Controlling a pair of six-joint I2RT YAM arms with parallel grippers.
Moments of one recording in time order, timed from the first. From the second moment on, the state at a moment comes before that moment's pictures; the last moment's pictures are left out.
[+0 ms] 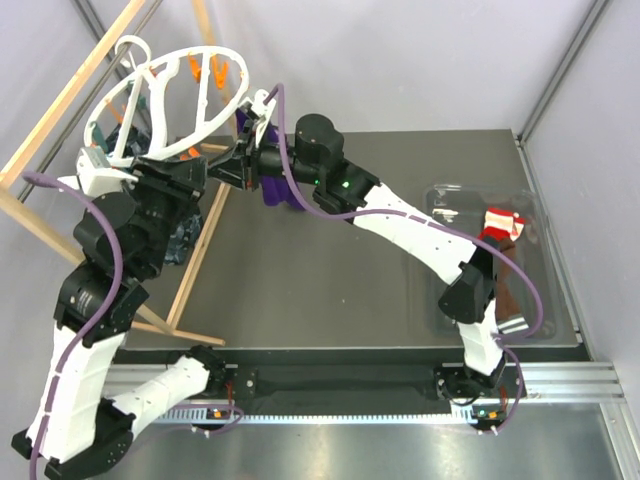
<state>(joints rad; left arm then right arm) -0.51 0.87 1.54 -0.70 -0.51 -0.92 0.97 1.99 2.13 0.04 -0.47 0.26</state>
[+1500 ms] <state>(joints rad) -0.51 0.95 1.50 -0.58 -0.62 -0.79 0.93 1.96 2.10 0.08 -0.59 0.34</state>
